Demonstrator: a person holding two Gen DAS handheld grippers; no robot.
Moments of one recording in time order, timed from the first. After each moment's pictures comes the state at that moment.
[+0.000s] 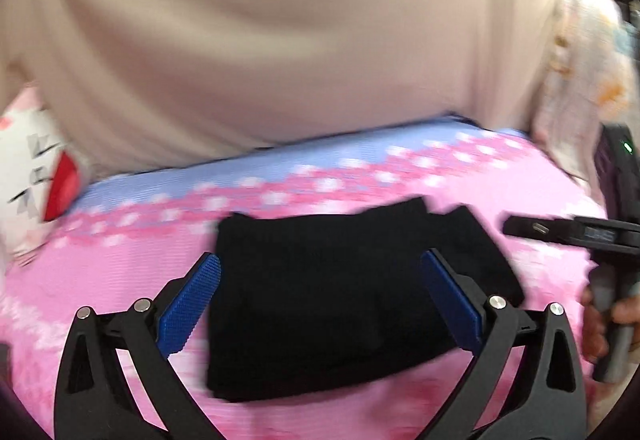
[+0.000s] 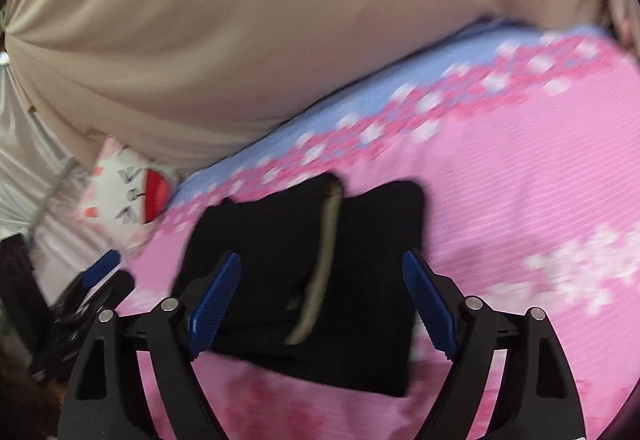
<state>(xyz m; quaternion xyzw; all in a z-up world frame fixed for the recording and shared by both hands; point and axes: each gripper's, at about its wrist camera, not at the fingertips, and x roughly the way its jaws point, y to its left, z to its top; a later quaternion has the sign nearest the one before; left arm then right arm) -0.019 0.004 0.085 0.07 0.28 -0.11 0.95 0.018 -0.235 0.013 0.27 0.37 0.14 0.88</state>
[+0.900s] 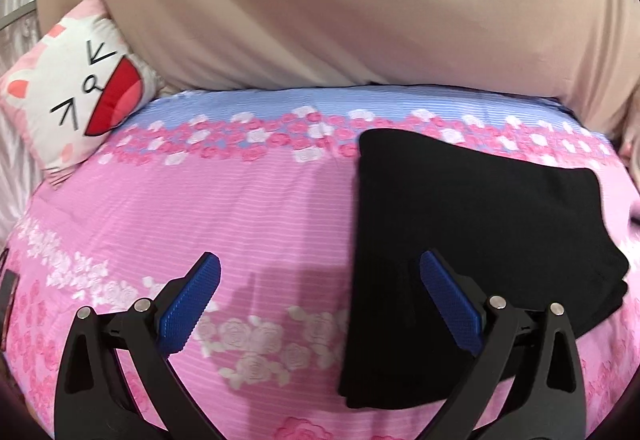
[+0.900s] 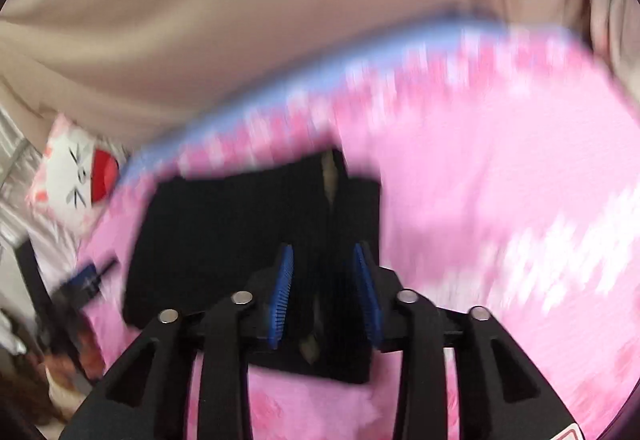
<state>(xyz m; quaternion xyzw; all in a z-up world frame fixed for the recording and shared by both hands) 0.025 0.076 0.020 0.03 0.36 -0.01 0.93 0.022 -0.233 0.052 0.18 0.39 0.03 0.90</state>
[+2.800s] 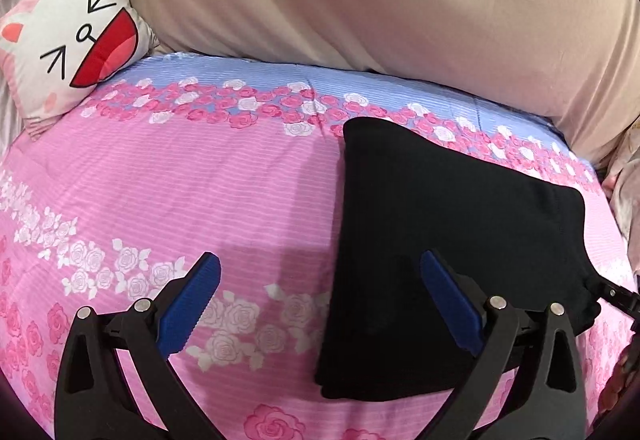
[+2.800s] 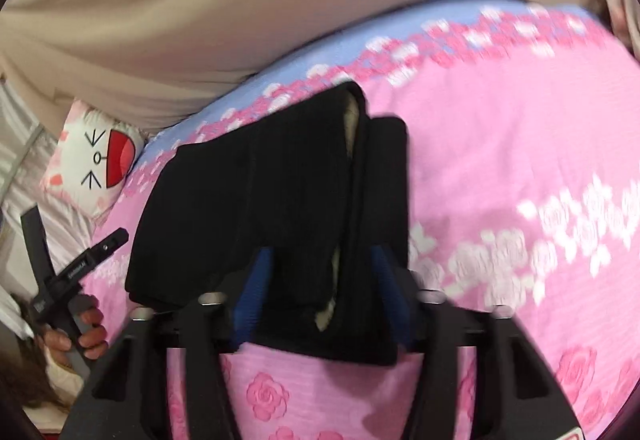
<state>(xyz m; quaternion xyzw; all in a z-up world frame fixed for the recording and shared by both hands) 0.031 0.091 0.009 -0.05 0.39 -0.02 0.92 0.010 -0.218 -0.017 0.19 0.42 0.07 0.88</state>
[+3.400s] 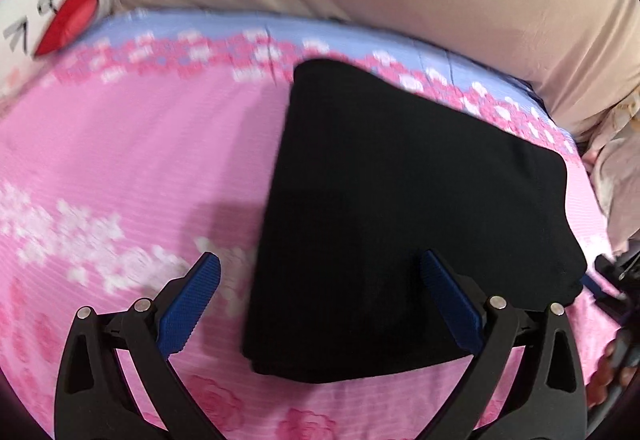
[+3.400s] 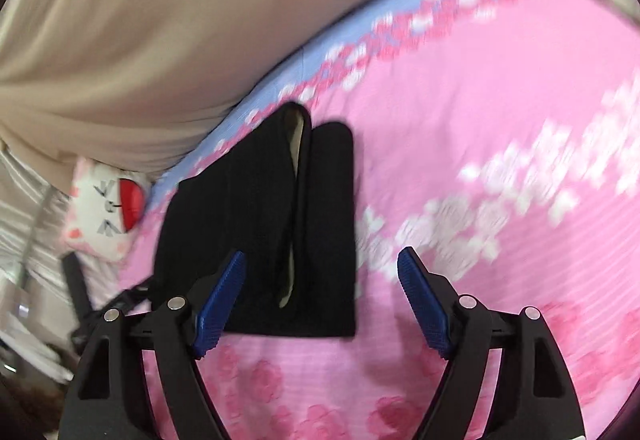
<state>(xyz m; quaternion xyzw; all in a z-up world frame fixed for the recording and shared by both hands) 0.037 0.068 -0.022 -0.08 0.47 -0.08 0.87 -0.019 -0.269 -0.030 0.33 0.41 0.07 0.85</state>
